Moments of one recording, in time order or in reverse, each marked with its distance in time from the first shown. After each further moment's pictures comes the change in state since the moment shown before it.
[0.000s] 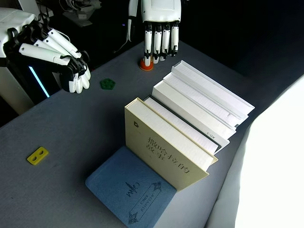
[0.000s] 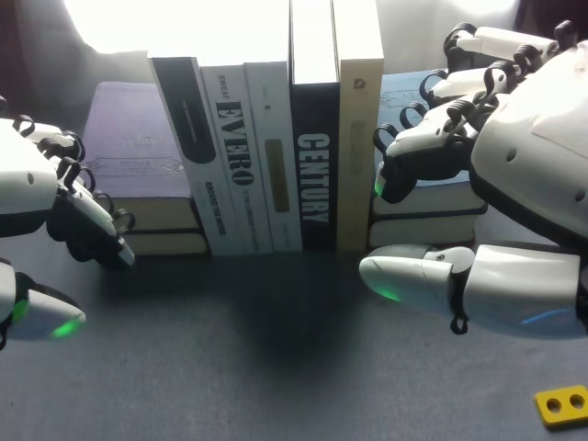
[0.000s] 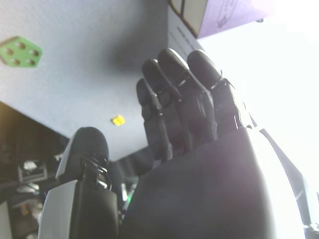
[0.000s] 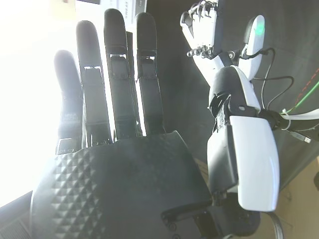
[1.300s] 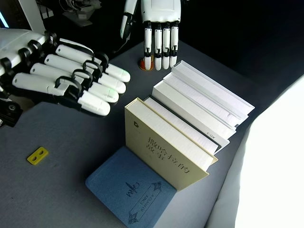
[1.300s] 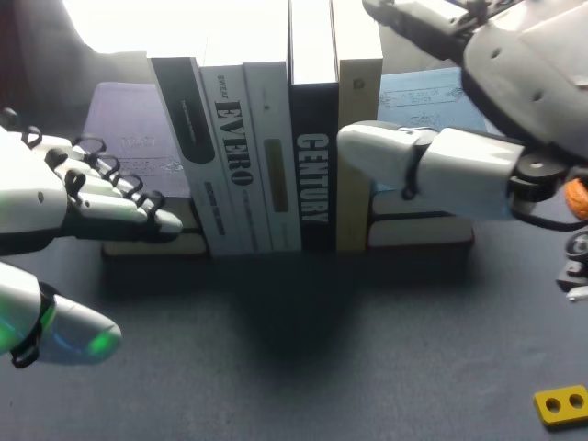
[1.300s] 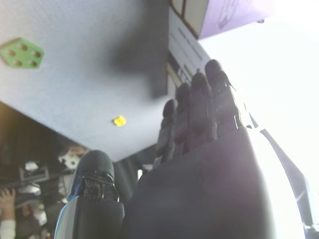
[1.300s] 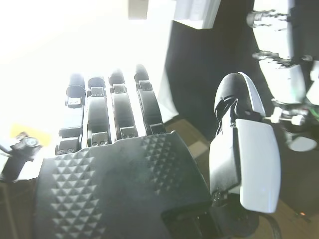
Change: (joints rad) left arm 0.021 0.000 -0.027 0.000 -0.003 0.002; right arm -0.048 -0.237 0.159 0.140 0.368 -0.087
